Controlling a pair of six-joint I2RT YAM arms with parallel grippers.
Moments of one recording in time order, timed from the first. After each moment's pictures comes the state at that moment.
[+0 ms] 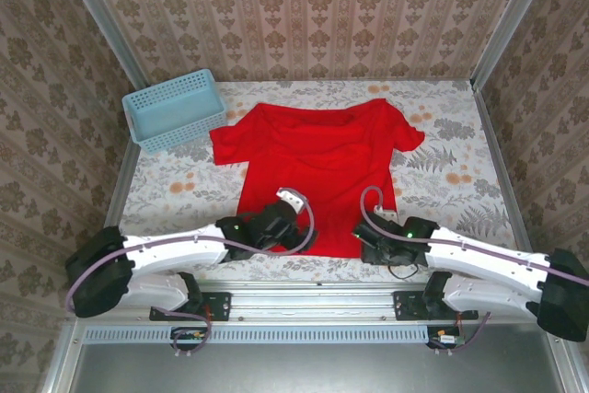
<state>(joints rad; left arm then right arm) -1.13 1.23 0.59 -0.16 -0.22 -0.44 0.97 1.03 0.60 -0.90 0.19 1.03</state>
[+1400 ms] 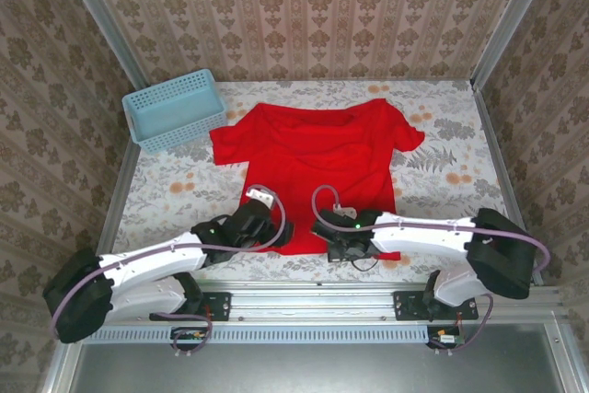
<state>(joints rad) -1.01 1.08 0.45 -0.20 -0.20 -0.51 1.06 1.40 0.80 -0.74 0.16 1.01</state>
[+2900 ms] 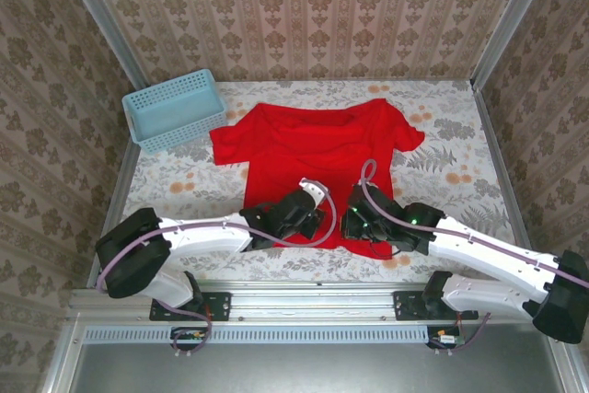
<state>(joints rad) -1.12 1.46 0.74 0.01 -0.21 -0.30 0.90 1.03 0.76 -0.67 0.10 0.94</state>
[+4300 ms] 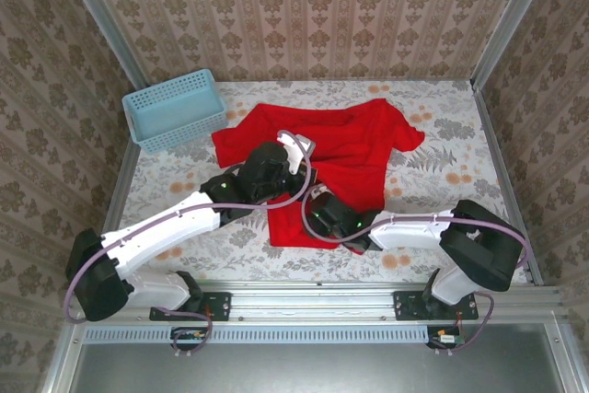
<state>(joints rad) -0.95 1.26 1.01 -0.26 0.00 -0.28 0.92 1.53 0.67 -0.01 0.27 0.44</state>
